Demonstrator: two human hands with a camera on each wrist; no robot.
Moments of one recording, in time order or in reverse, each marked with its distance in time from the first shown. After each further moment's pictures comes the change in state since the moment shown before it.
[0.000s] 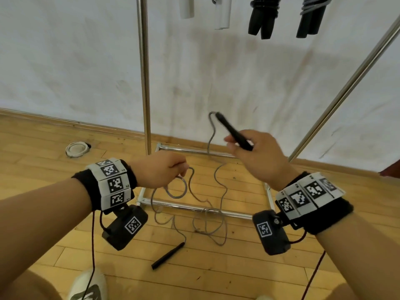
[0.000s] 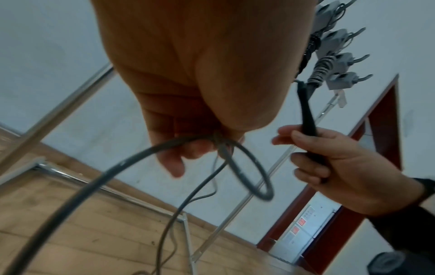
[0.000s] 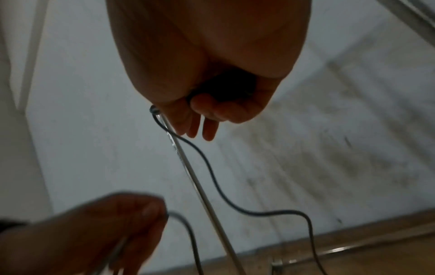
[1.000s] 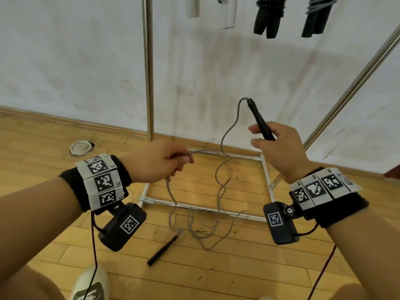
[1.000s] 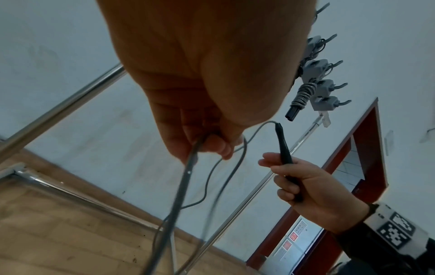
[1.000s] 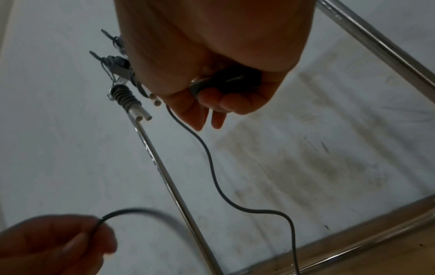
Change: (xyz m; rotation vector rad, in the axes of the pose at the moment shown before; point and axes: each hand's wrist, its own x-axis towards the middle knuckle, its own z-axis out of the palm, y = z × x) left_hand -0.020 0.012 -0.019 -0.206 0.106 0.039; right_hand 0.012 0.017 -0.021 0.113 0.151 0.122
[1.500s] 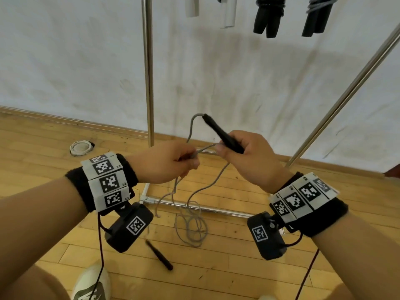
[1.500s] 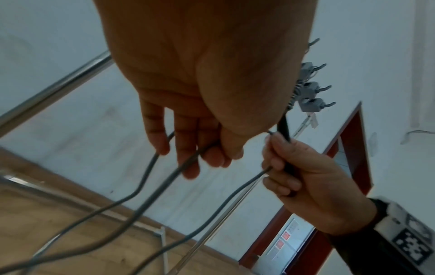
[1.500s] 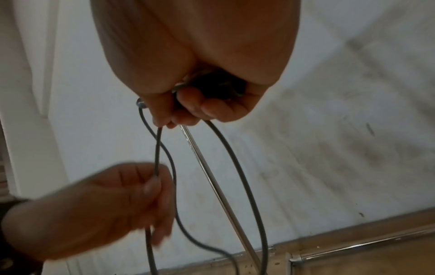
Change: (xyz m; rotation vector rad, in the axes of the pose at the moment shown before) left_hand 0.005 0.010 0.004 0.112 -0.048 0.083; right_hand -0.031 -0.036 0.037 -0.062 -0.274 -0.186
